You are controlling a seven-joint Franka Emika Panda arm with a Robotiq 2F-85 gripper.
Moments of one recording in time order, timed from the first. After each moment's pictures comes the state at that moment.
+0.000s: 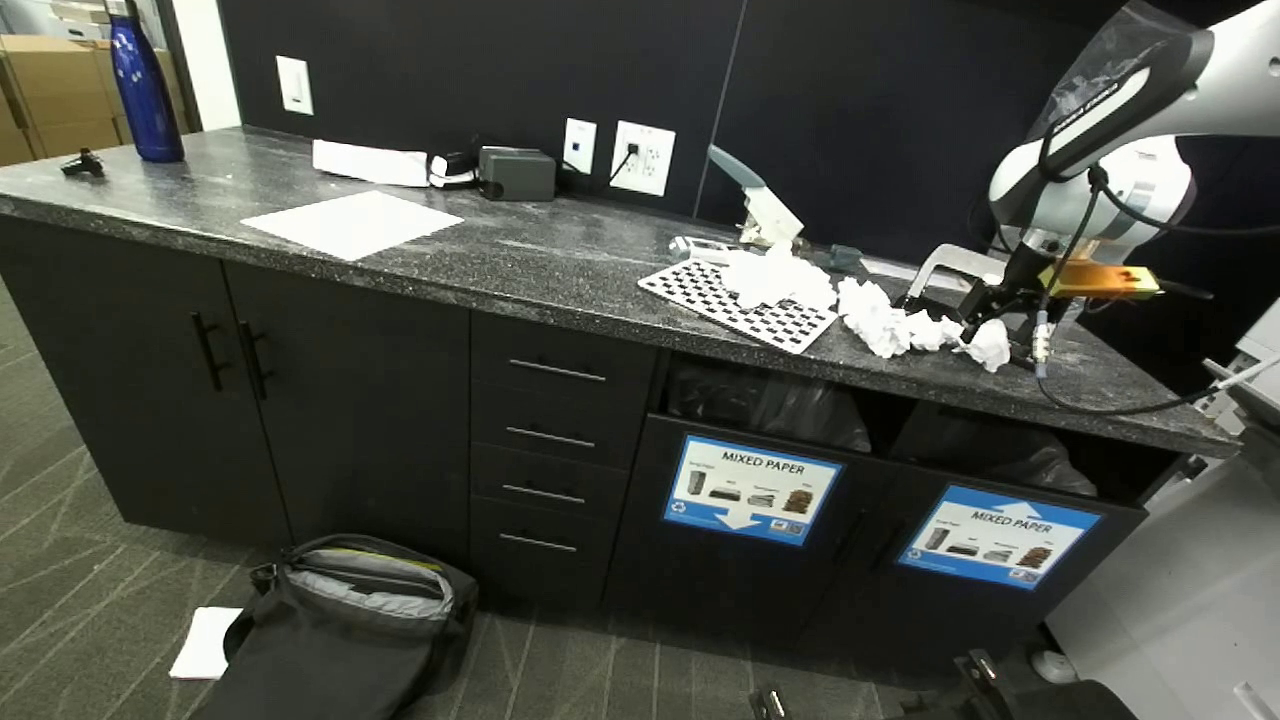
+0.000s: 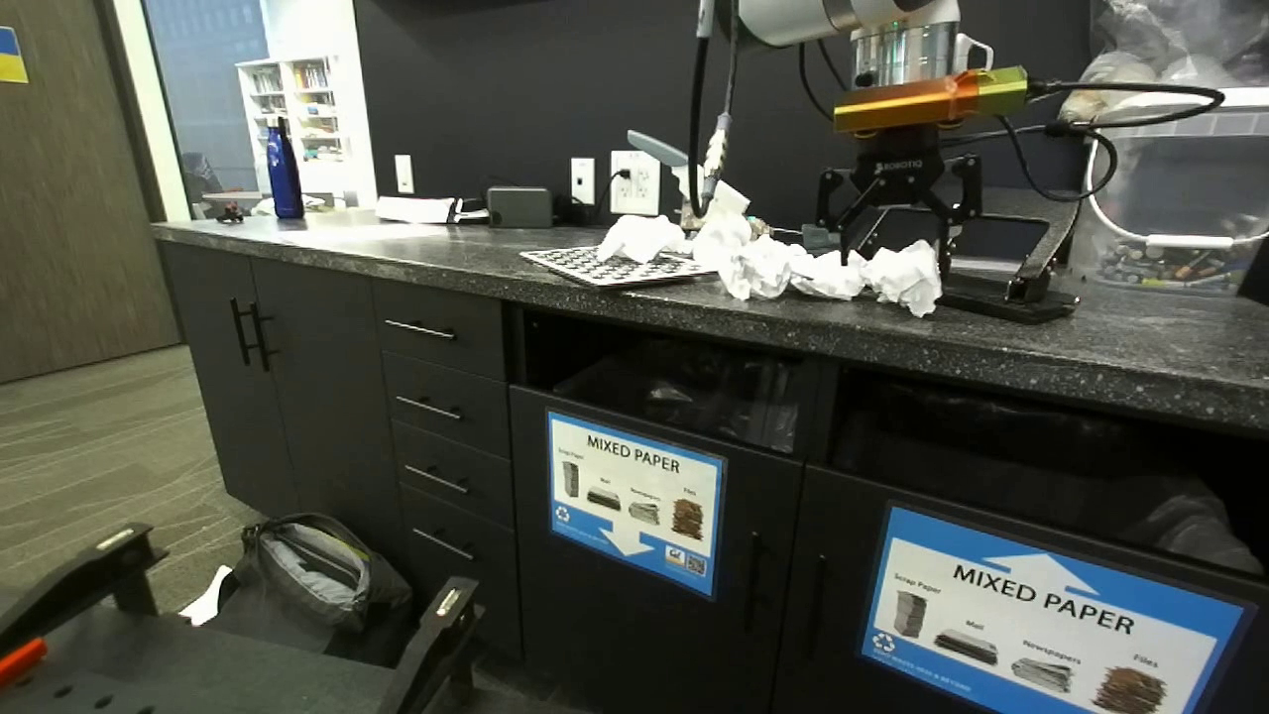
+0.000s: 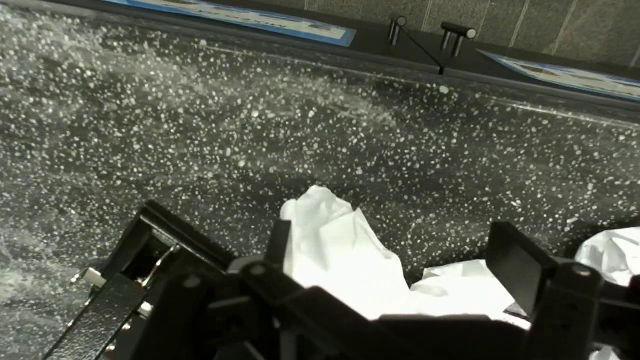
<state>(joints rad) -0.40 0.55 -0.15 -1.65 0.00 2.40 -0.42</state>
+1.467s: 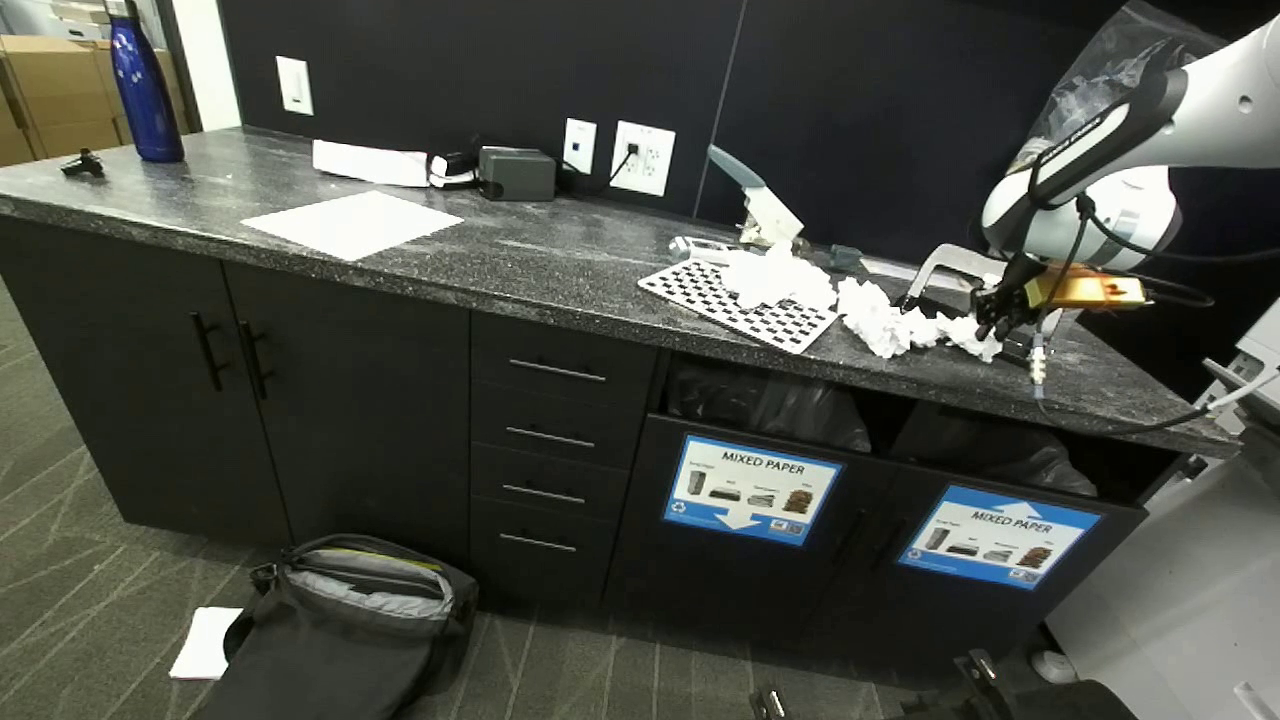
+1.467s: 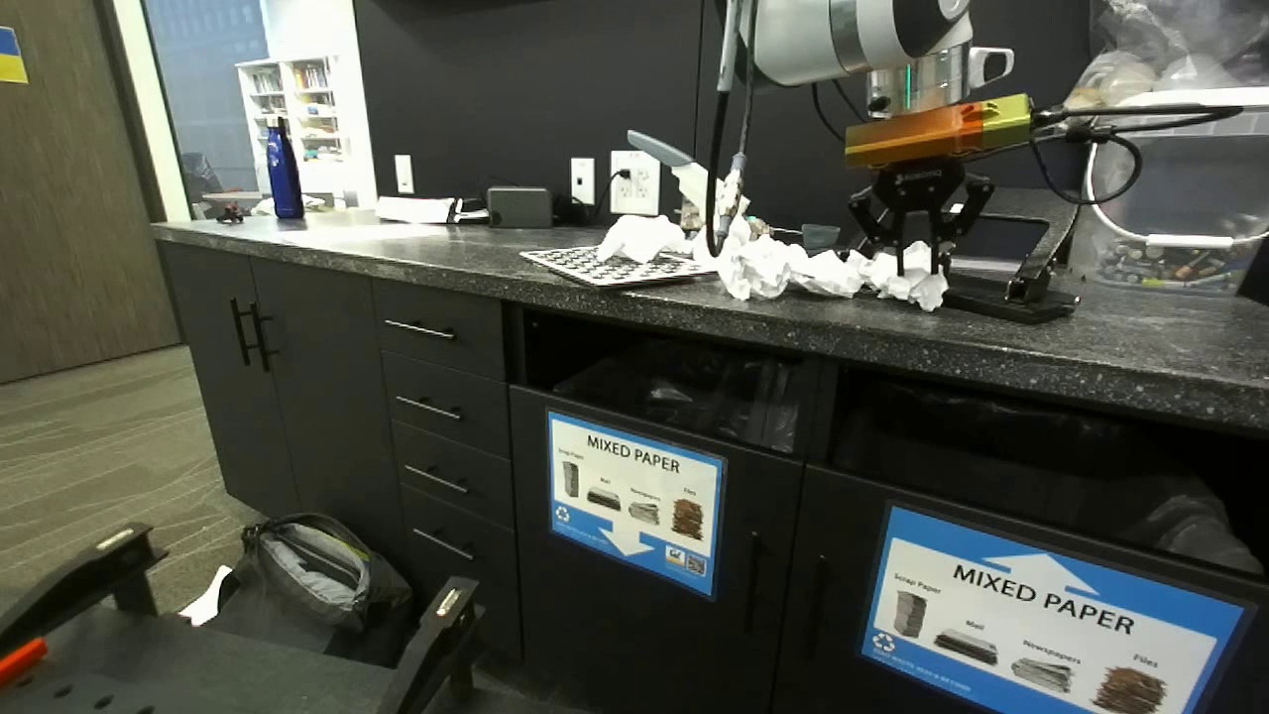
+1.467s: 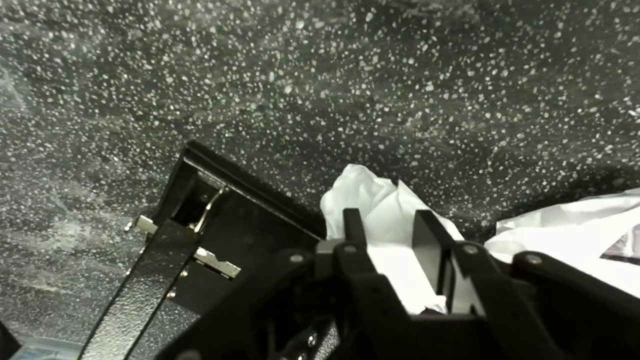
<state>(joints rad) -0.42 0.62 -0.15 -1.62 -0.01 2.62 -0.33</state>
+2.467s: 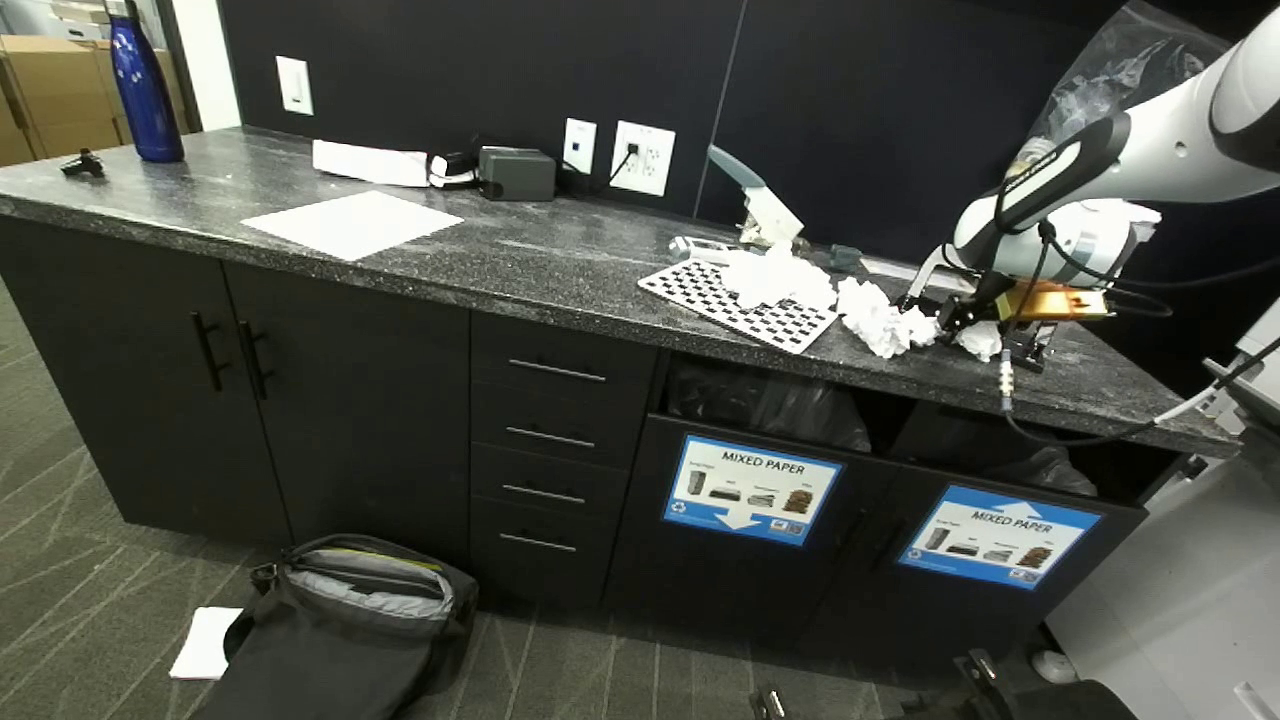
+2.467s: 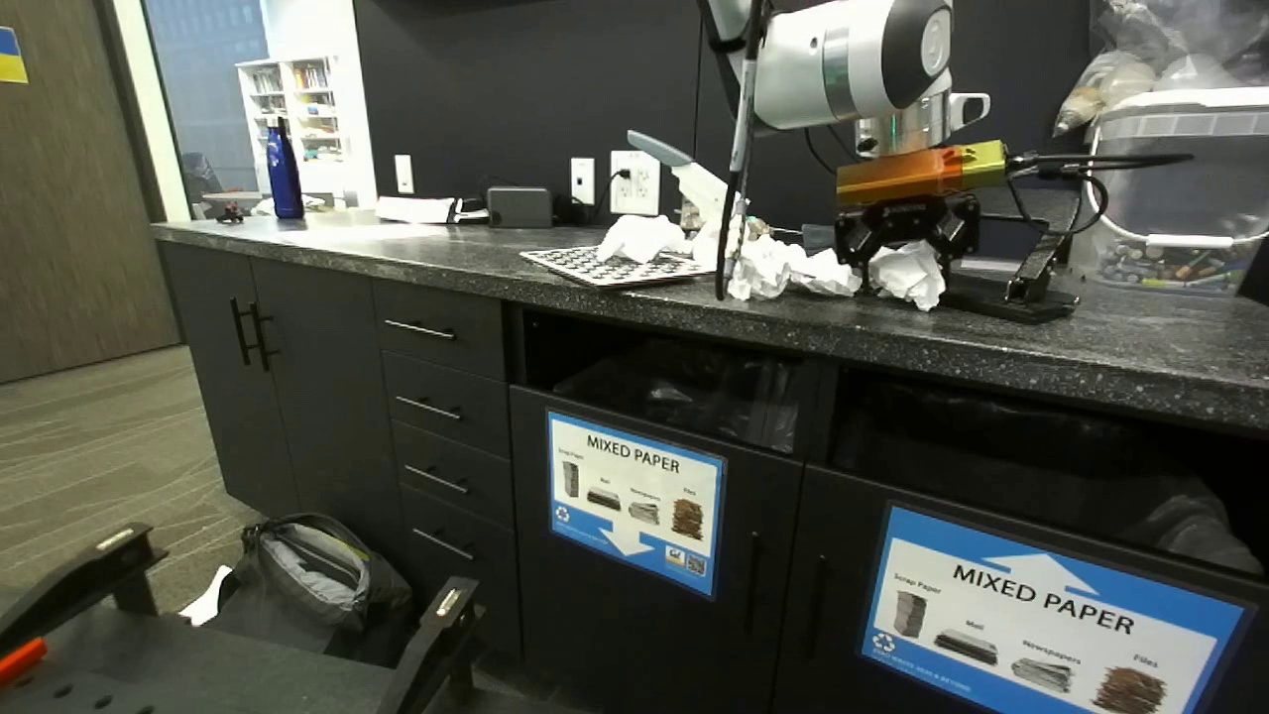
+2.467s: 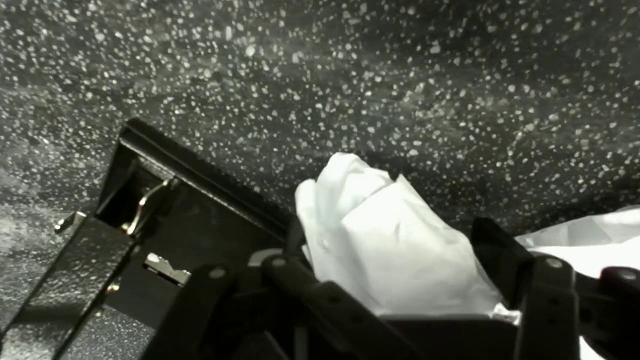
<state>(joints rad) -0.41 0.76 -0.14 -1.48 -0.02 2.61 -0.32</state>
